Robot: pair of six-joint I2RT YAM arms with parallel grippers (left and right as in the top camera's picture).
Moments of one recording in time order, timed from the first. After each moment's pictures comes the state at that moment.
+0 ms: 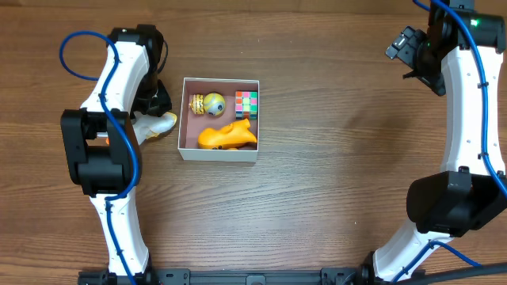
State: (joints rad) left arm -0.03 2.24 1.86 -1.35 -0.21 -0.55; right arm -0.12 1.95 2.09 -1.33 0.16 0.57
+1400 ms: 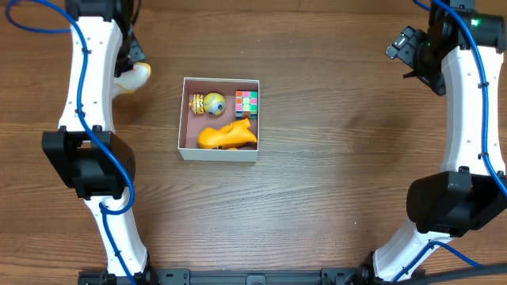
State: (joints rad) left arm 0.02 2.22 2.35 -1.53 -0.33 -0.51; right arm -0.12 1.95 2.09 -1.33 0.16 0.57
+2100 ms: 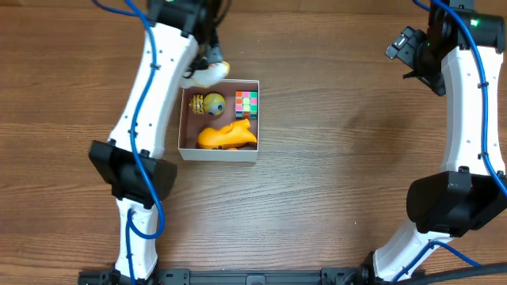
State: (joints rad) left arm -0.35 2.22 2.51 -1.60 -0.22 -0.59; right arm -0.12 1.95 2.09 -1.33 0.16 0.57
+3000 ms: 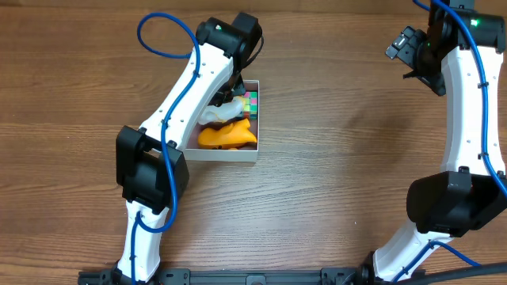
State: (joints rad) left arm -0.45 2.22 2.15 -1.49 -0.24 -0.79; right arm -0.12 1.95 2.09 -1.33 0.16 0.57
